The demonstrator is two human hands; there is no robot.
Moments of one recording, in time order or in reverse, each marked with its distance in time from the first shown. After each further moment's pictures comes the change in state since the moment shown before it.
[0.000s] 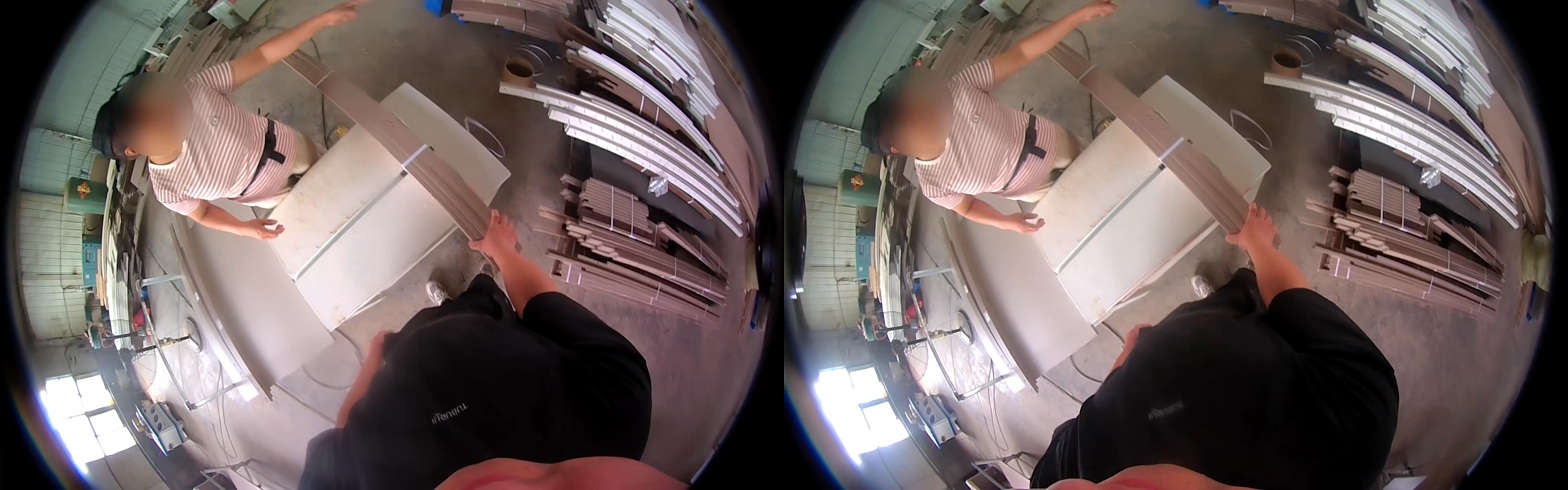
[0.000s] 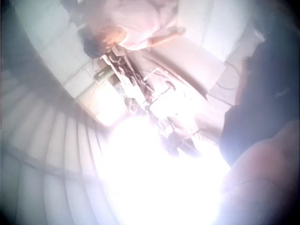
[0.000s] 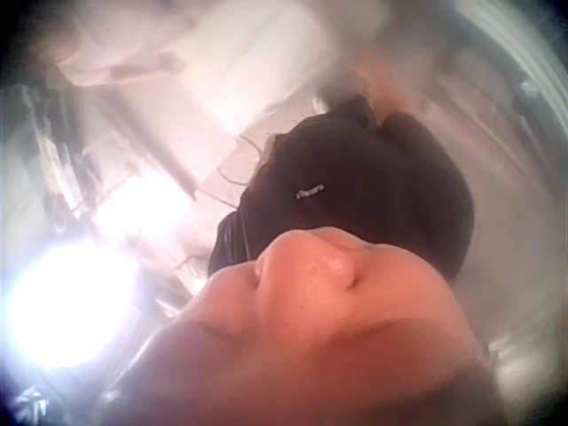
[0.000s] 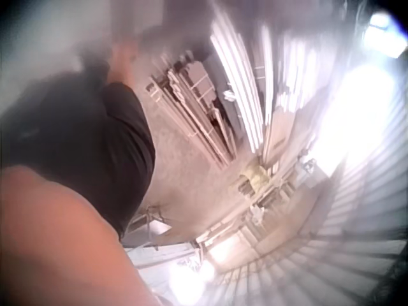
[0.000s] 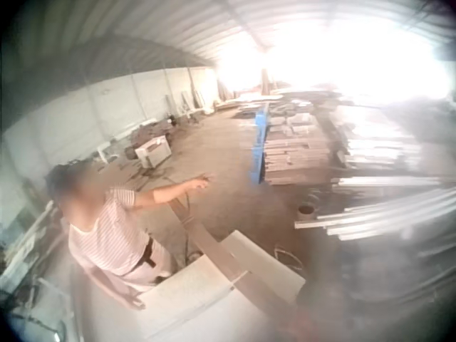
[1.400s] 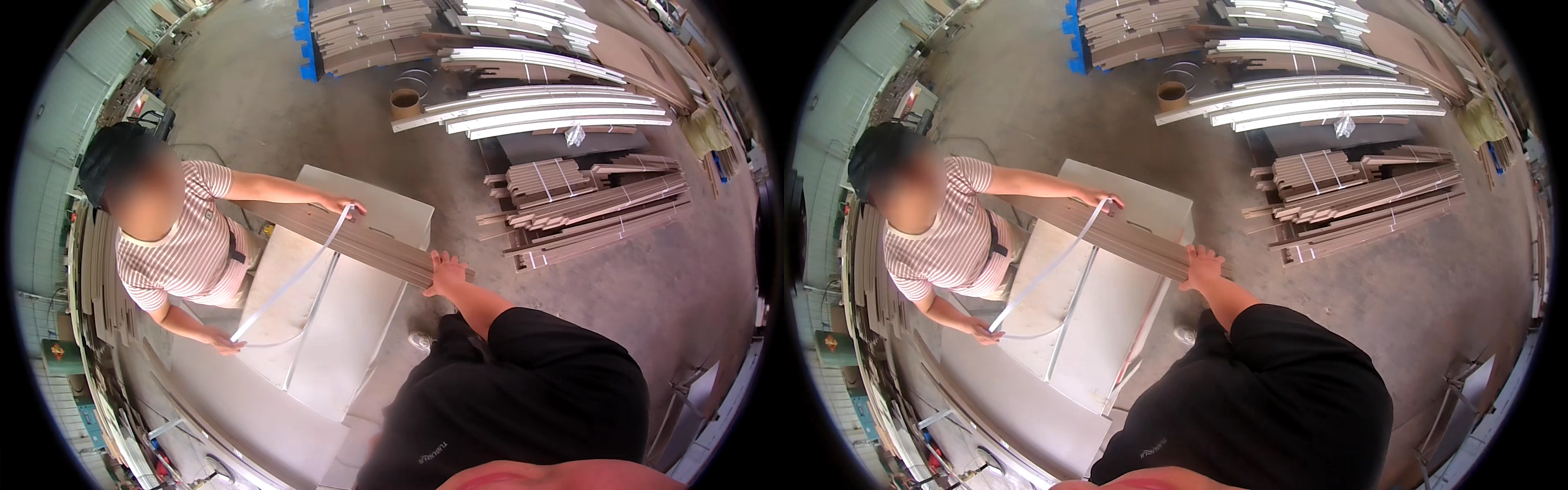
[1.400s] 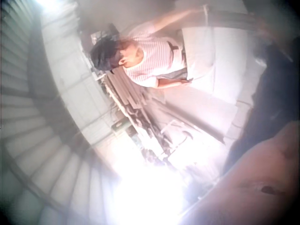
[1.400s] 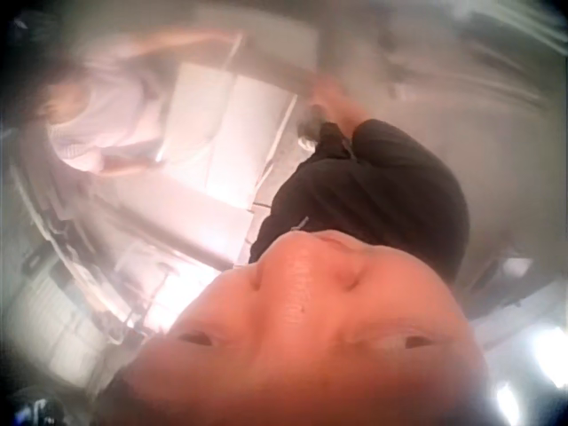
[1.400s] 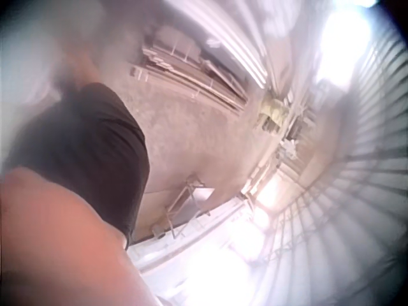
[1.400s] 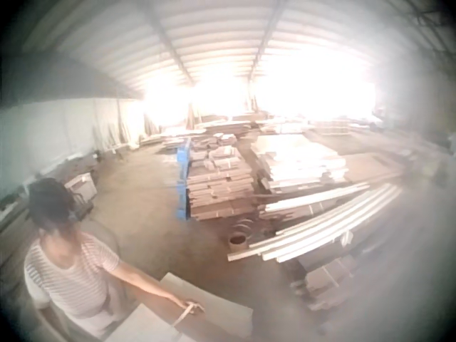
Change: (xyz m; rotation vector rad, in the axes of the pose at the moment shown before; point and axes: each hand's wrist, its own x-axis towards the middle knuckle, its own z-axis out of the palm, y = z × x) left_hand -0.020 0.019 -0.037 0.360 -0.166 -0.053; right_hand -0.059 -0.011 0.005 -0.101 -0.056 0.113
